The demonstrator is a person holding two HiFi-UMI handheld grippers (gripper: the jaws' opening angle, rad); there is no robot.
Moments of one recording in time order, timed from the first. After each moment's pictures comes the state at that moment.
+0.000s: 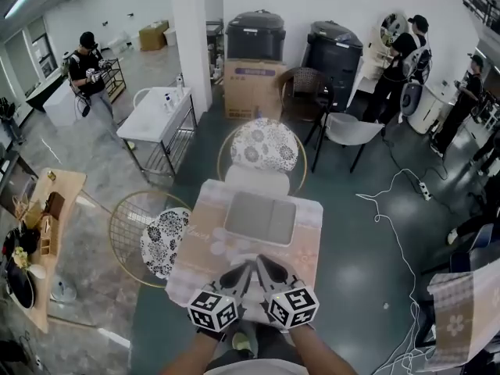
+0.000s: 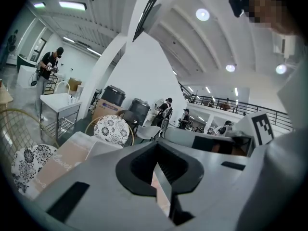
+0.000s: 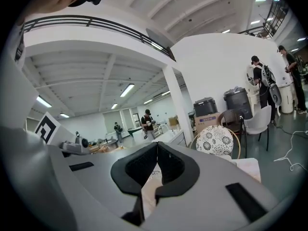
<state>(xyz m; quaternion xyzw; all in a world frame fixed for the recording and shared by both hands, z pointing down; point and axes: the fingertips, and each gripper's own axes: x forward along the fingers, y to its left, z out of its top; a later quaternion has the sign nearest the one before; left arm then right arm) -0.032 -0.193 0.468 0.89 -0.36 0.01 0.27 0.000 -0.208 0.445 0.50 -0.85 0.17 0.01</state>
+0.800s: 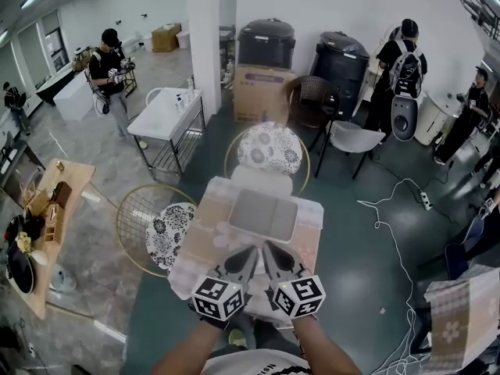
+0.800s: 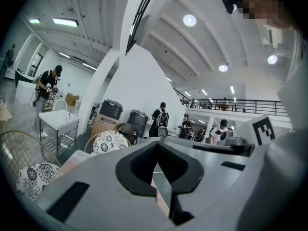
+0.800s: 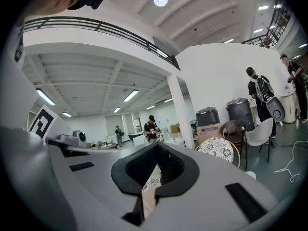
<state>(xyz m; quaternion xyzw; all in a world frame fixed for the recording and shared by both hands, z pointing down) -0.031 -0.182 0.400 0.90 -0.38 -0.02 0.20 0.002 -0.192 0.389 0.50 -0.86 0.11 -0.01</state>
